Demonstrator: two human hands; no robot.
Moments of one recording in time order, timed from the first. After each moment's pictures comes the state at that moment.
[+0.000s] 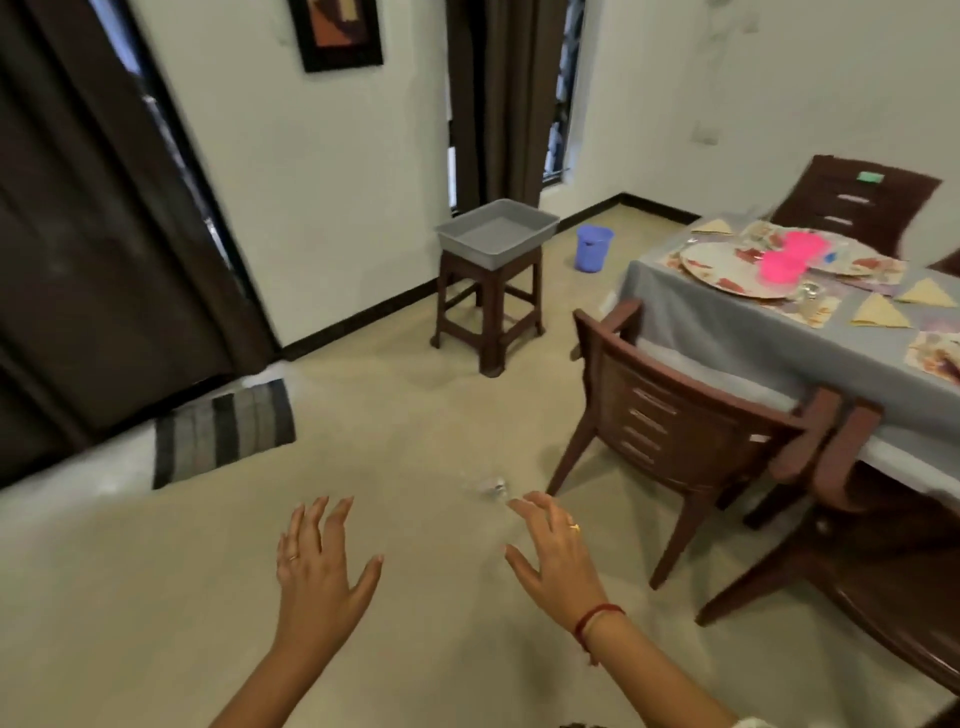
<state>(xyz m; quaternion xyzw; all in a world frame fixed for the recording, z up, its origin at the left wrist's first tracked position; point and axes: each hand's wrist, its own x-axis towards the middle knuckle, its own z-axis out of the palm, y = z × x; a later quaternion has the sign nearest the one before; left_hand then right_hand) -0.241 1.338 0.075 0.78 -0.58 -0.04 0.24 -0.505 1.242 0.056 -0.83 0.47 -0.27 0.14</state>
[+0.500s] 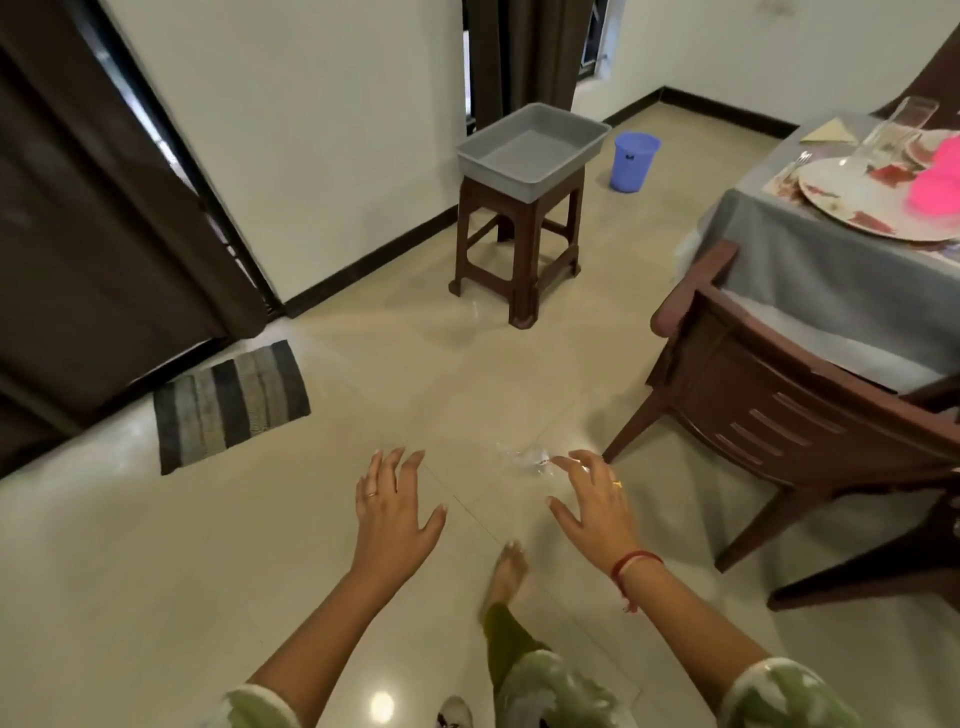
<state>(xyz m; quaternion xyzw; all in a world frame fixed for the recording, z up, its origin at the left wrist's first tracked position) -0.133 1.134 -0.002 0.75 -0.63 -0.13 0.16 -0.390 1.064 -0.023 -0.79 0.56 -0.14 0.20</state>
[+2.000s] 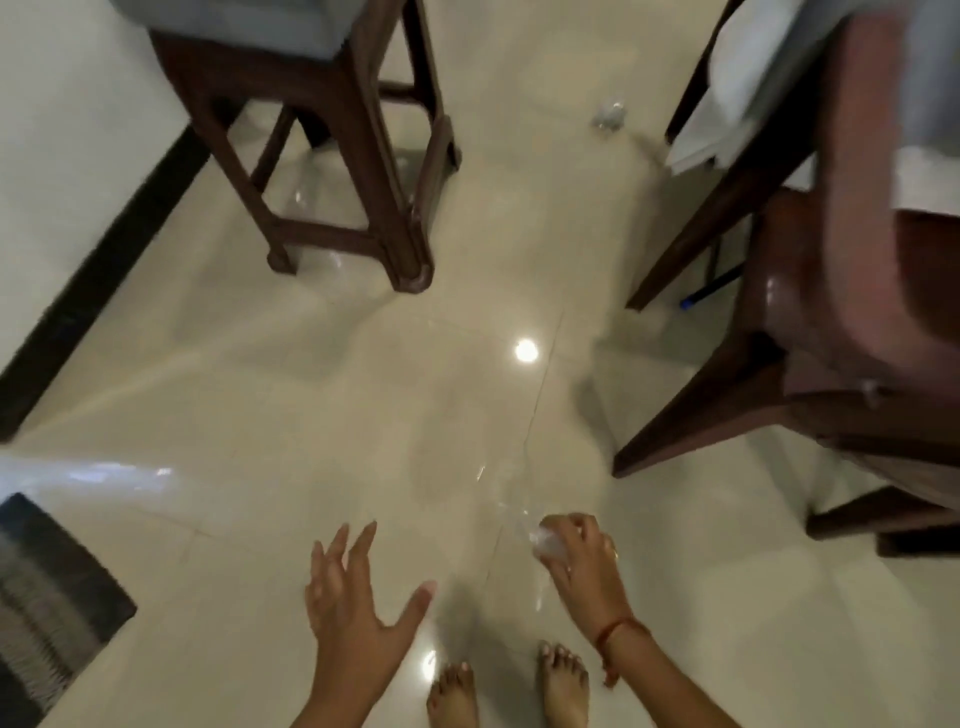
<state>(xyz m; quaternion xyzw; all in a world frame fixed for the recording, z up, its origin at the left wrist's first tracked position) -0.056 0.728 -0.299 0.71 -0.60 -0.35 0.11 -0.302 0.758 -0.362 -0.50 0.76 -0.12 0.39</state>
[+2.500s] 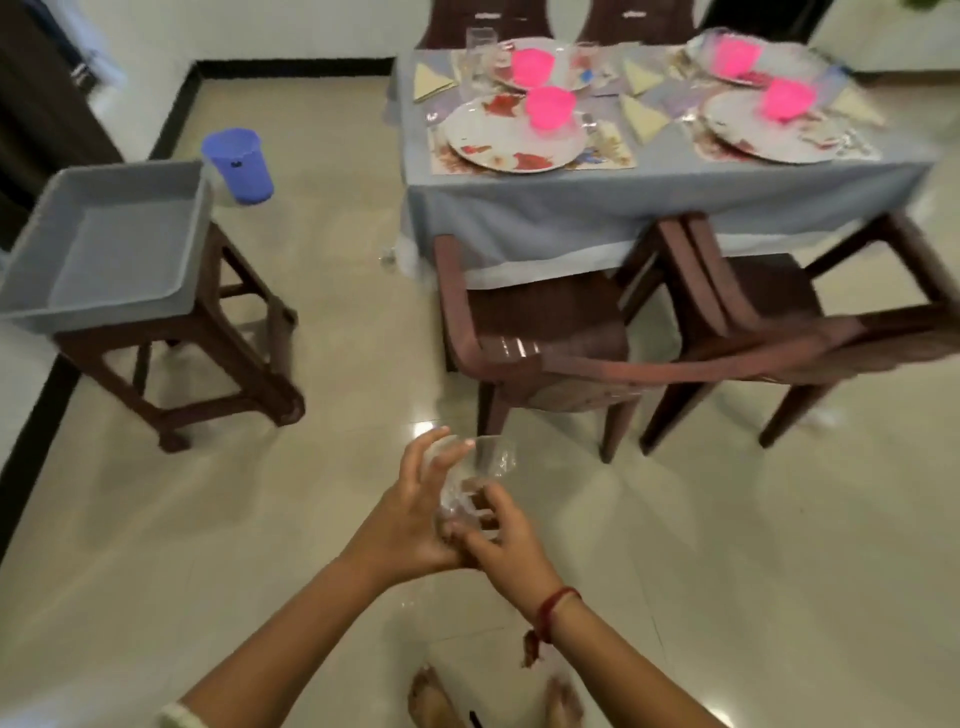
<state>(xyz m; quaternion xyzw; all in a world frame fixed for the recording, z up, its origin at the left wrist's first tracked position) -0.200 0.759 0.041 0.16 -0.89 -0.40 0.15 -0.300 0.882 0.039 -0.33 0.69 -0.50 0.41</state>
